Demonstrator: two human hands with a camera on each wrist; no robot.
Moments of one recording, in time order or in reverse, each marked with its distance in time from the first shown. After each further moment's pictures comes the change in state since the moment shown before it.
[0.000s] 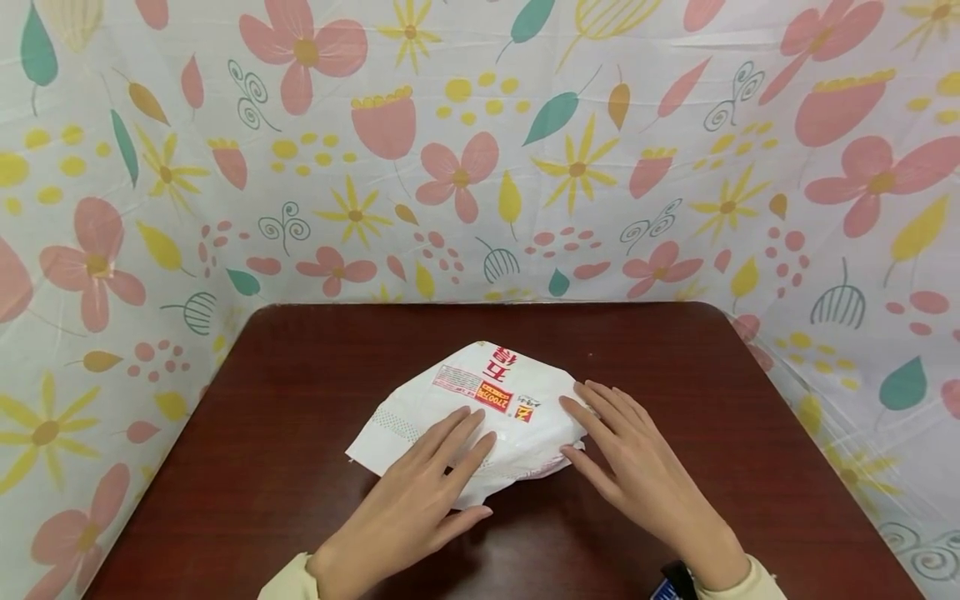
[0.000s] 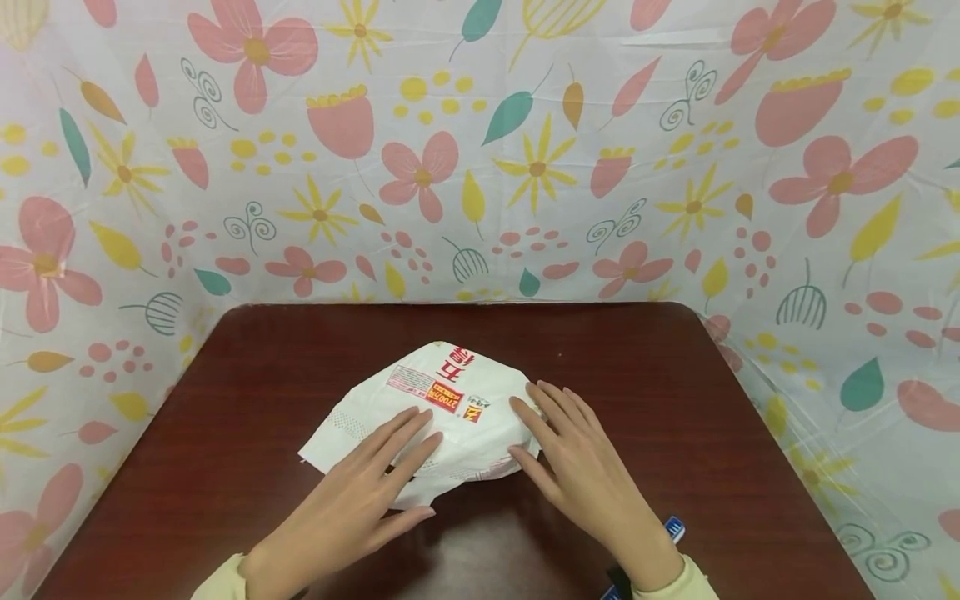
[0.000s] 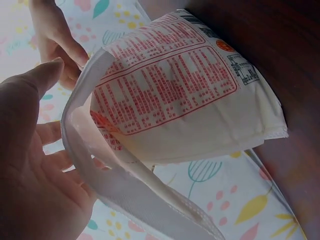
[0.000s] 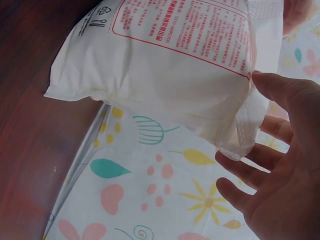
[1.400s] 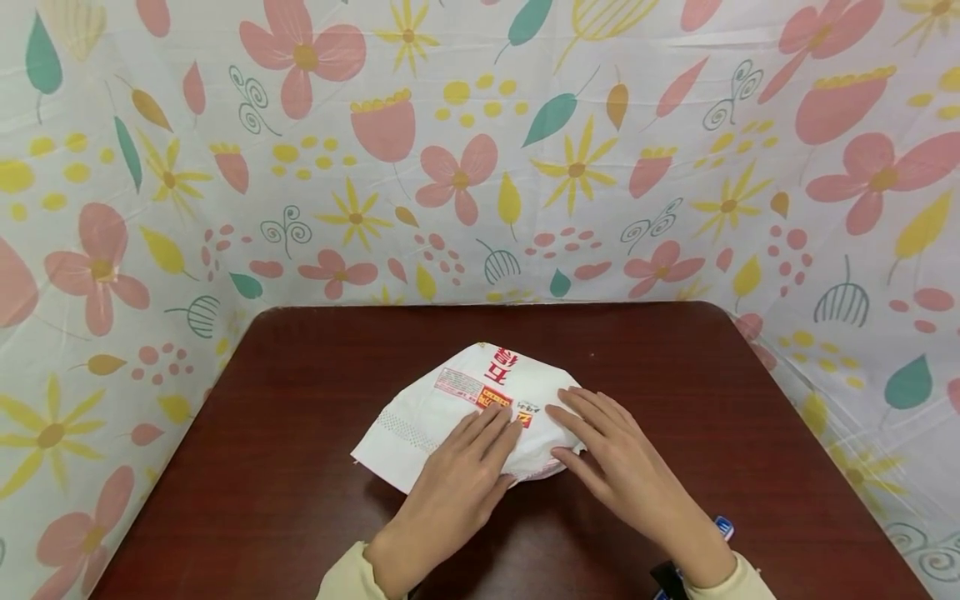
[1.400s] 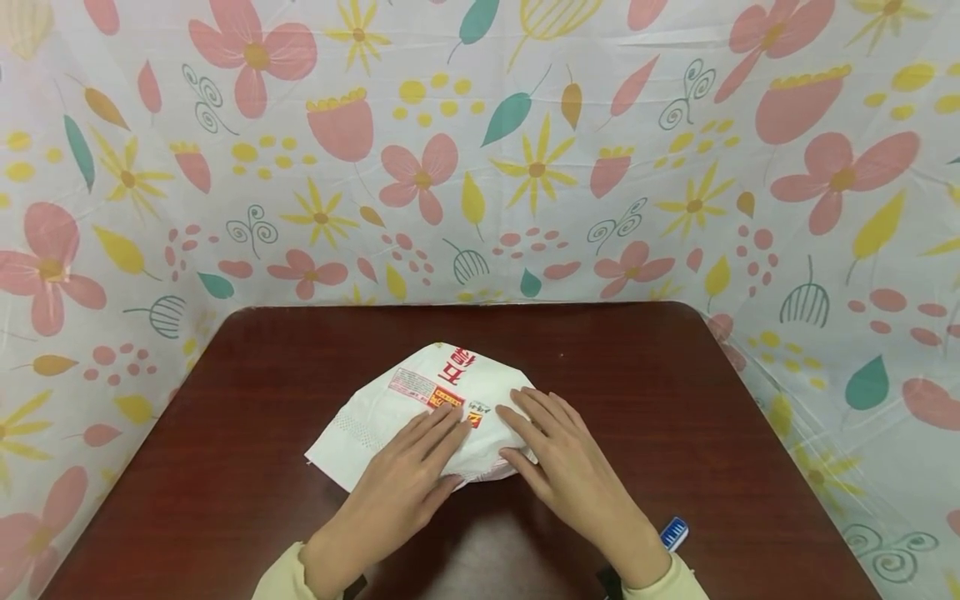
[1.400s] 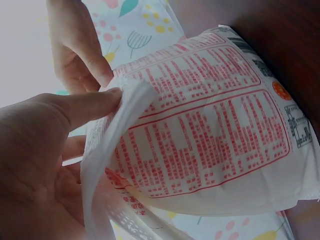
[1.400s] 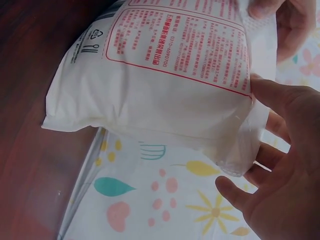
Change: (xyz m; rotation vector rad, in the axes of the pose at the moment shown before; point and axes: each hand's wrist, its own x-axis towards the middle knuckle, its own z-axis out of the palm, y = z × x) left_hand 0.037 0.021 0.020 0.035 -0.058 -0.131; right_hand 0.007 -0.005 0.011 0.098 0.068 -0.085
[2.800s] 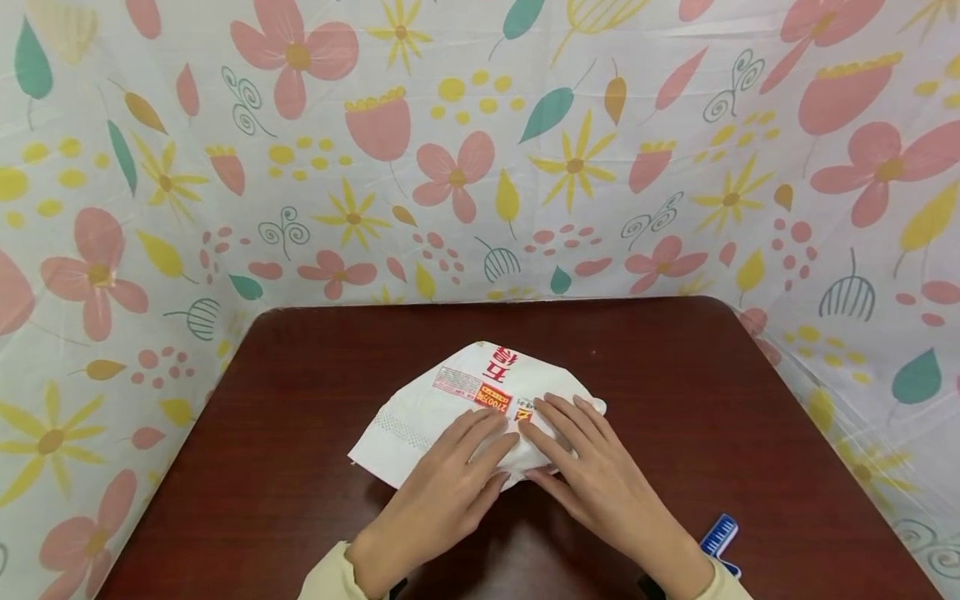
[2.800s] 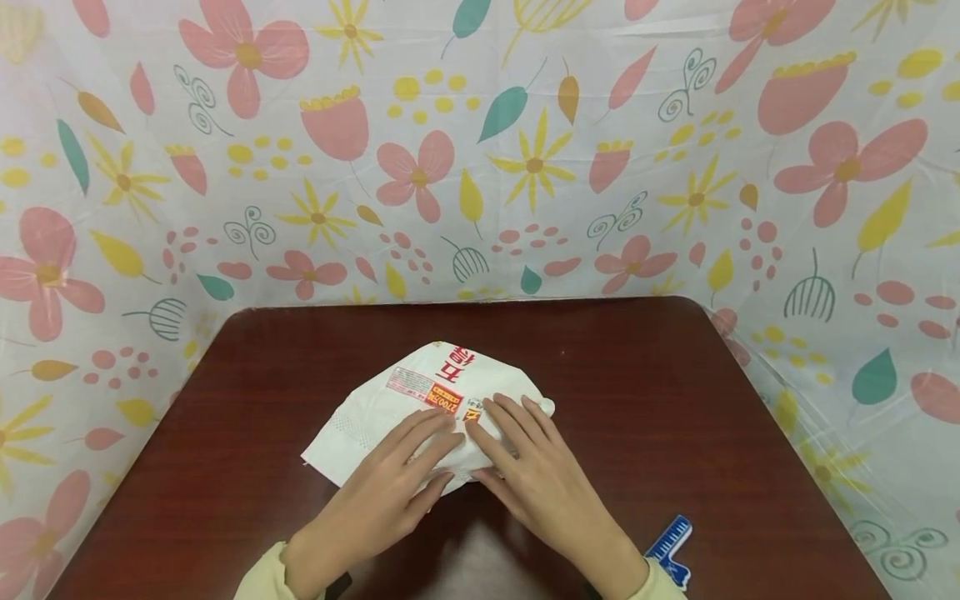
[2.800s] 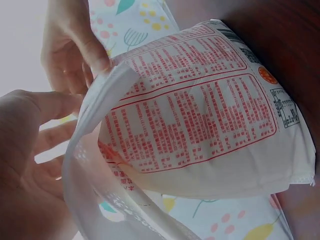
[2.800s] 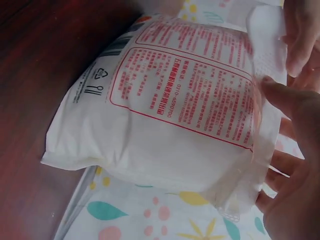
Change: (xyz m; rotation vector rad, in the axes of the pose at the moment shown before) left_hand -0.004 -0.011 -0.006 -0.074 0.138 0.129; right_hand 0.000 -0.020 0.016 -0.079 0.022 -0.113
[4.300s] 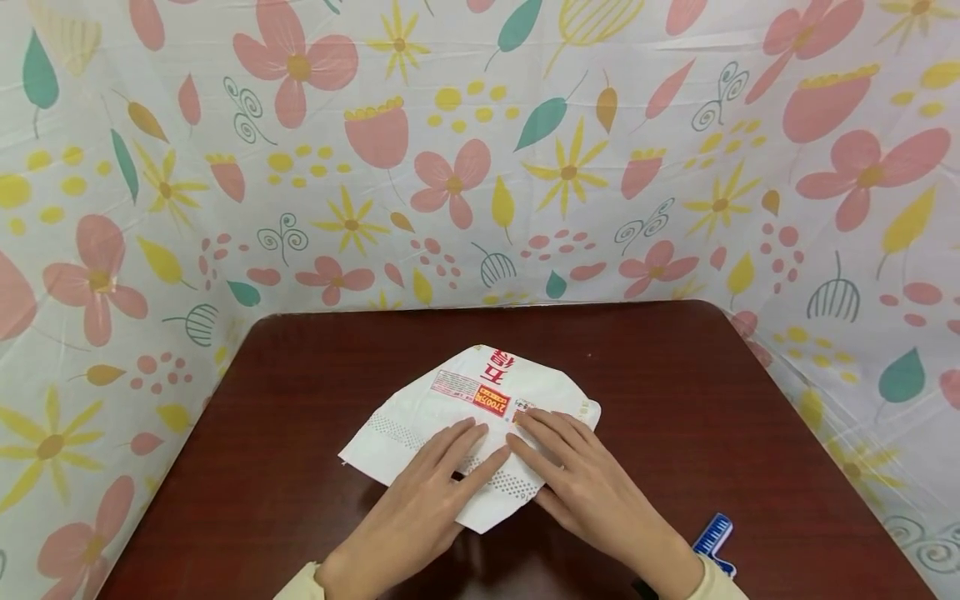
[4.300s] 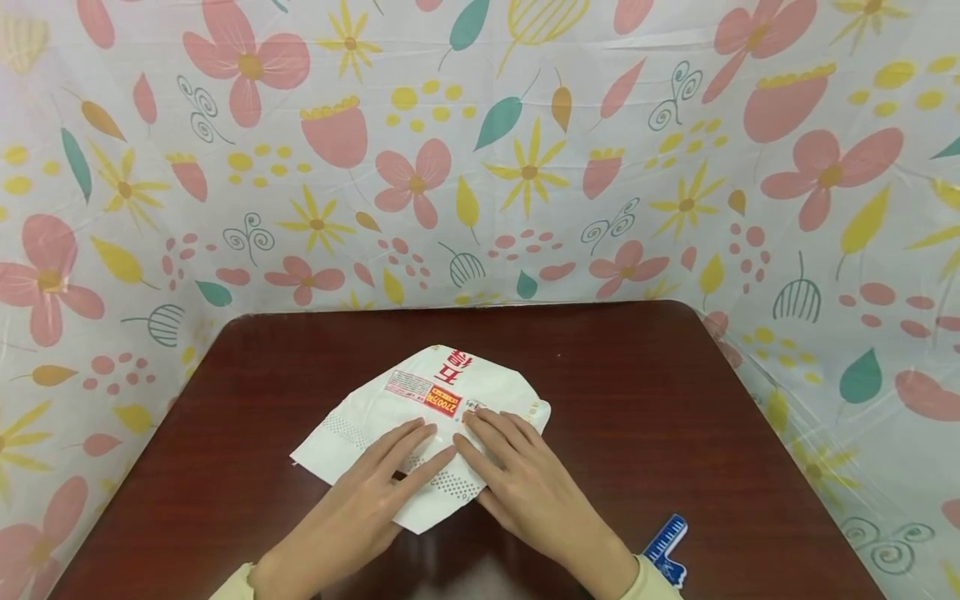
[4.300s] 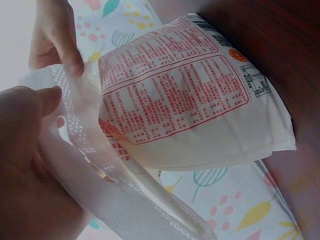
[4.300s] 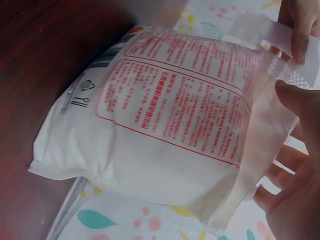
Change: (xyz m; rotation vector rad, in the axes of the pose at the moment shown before) left_hand -0.028 -0.001 -0.016 0.055 -0.126 0.014; right_hand 0.004 -0.013 -0.008 0.001 -0.100 -0.063
